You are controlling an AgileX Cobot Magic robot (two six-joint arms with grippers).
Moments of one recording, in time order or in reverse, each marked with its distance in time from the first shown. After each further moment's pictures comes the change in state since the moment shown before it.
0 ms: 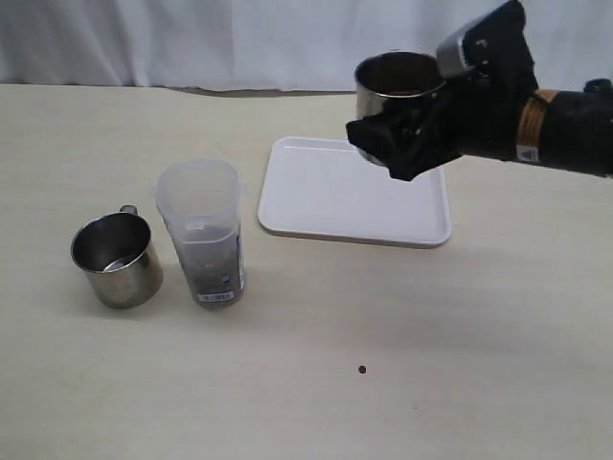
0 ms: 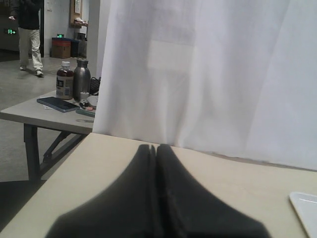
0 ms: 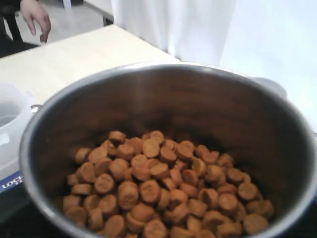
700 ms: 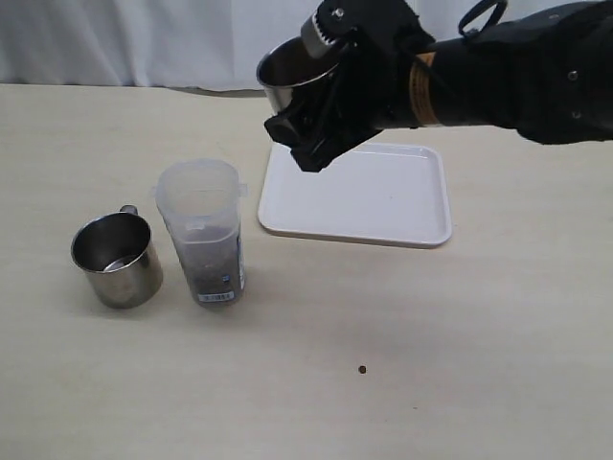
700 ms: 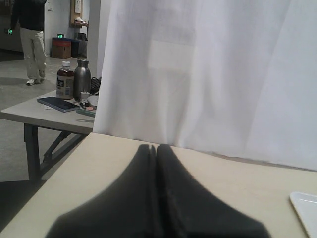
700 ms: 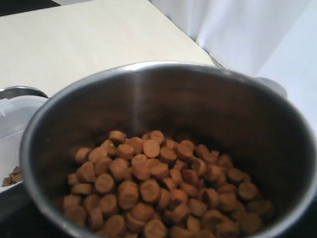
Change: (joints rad) left arm 0.000 0.000 0.000 0.000 0.000 0.000; right arm 0.299 0.029 -0.255 -0.569 0.341 0.559
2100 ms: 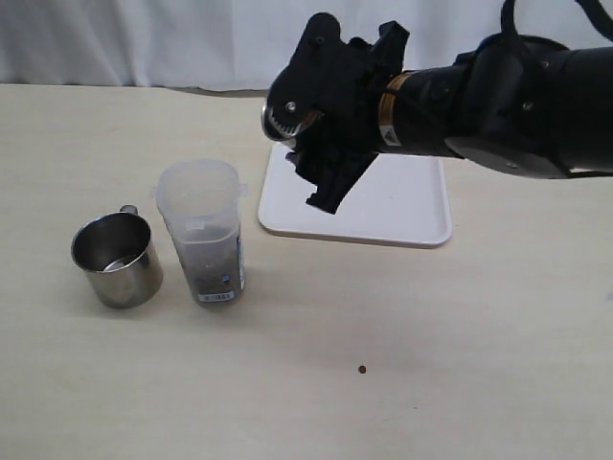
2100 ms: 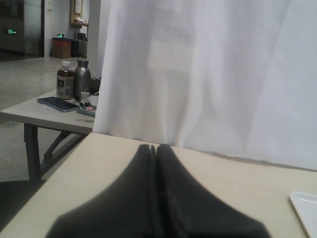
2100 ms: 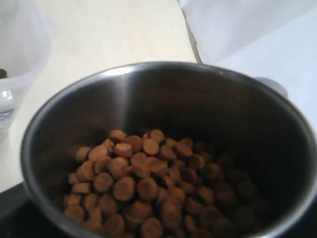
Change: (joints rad) left arm 0.000 0.000 0.000 0.000 0.000 0.000; right arm 0.143 0.012 0.030 0.971 0.391 -1.364
